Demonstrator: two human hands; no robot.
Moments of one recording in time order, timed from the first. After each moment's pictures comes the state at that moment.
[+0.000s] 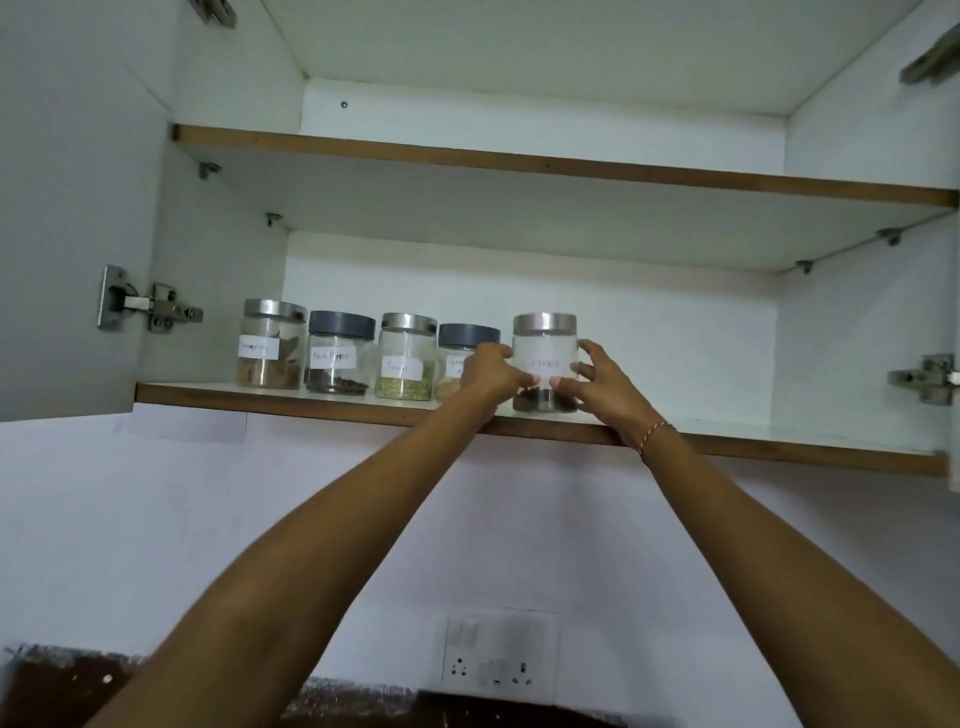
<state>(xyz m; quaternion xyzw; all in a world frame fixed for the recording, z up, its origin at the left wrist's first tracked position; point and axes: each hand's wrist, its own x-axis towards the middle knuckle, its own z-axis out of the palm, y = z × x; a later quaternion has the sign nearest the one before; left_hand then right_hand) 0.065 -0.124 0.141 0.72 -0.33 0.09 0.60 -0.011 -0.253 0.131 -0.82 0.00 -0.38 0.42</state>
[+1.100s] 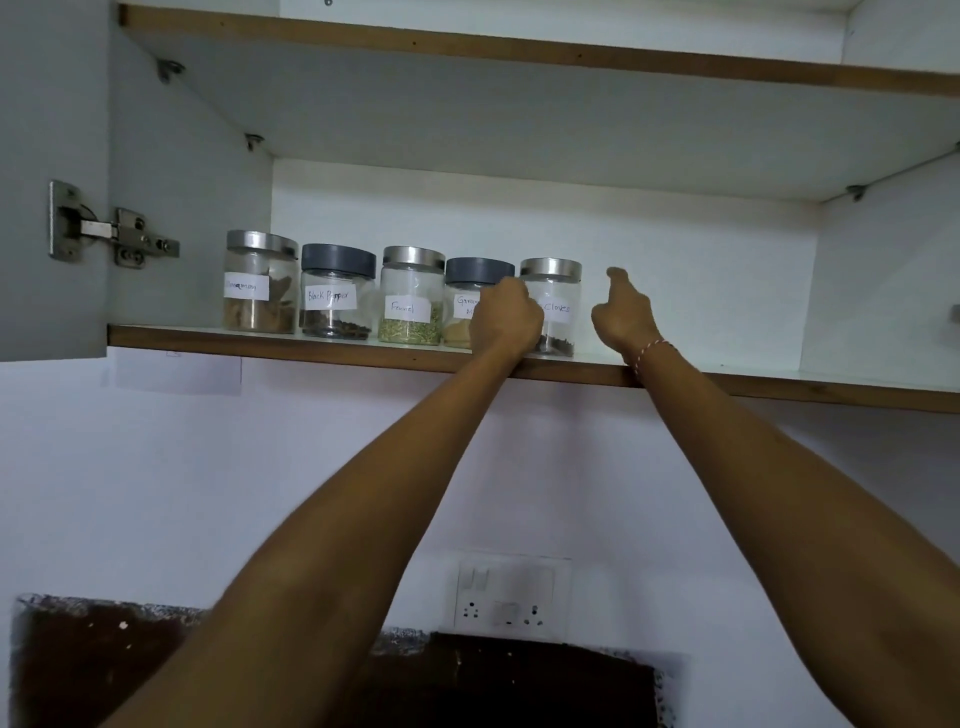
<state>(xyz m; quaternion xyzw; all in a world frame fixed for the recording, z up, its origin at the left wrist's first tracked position) 0.085 -0.137 0.132 0.76 -0.31 0.29 0.49 0.026 -0.252 0.142 -0.84 0.16 -0.45 0.26</state>
